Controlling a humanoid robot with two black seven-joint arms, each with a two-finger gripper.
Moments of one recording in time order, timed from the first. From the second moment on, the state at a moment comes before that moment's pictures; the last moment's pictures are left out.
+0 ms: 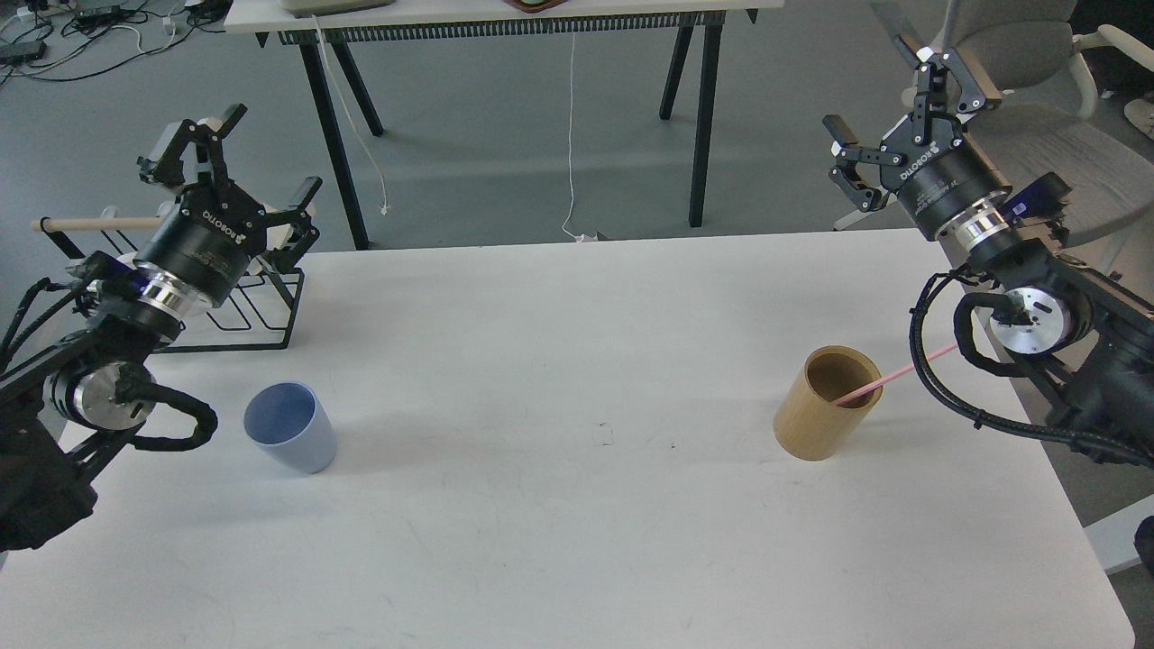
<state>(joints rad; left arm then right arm) -0.61 0.58 -0.64 -0.91 0.07 -0.49 -0.49 0.84 -0.43 0.57 0.70 -0.13 0.49 0.49</state>
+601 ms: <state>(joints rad) -0.67 0.68 -0.68 -1.03 0.14 -0.49 -0.49 0.84 -0.46 0.58 0.71 -0.13 0.49 0.49</state>
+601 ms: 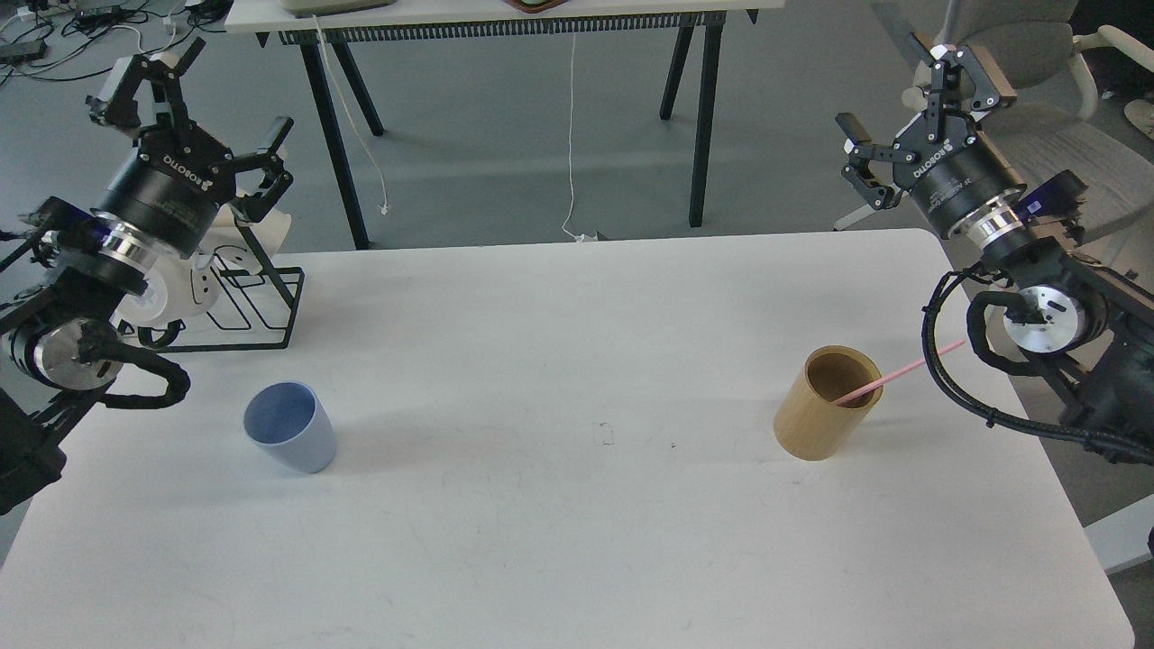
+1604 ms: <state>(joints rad) -0.84 0.97 -0.23 -1.07 1.64 -0.49 -0.49 0.79 -0.48 0.60 0.70 -0.13 0.49 0.49</state>
